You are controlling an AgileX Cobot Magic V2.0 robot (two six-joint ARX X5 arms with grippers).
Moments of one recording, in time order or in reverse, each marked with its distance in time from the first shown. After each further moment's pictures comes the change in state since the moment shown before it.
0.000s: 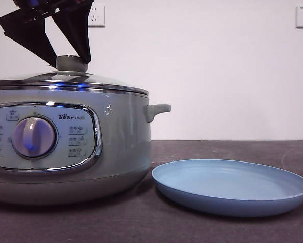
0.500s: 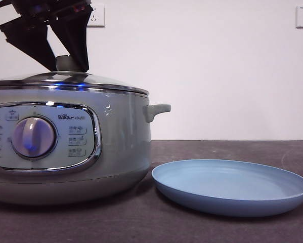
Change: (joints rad) left arm 0.000 0.028 0.000 -0.016 0.010 0.014; right arm 0.000 0.000 0.000 0.000 0.000 0.000
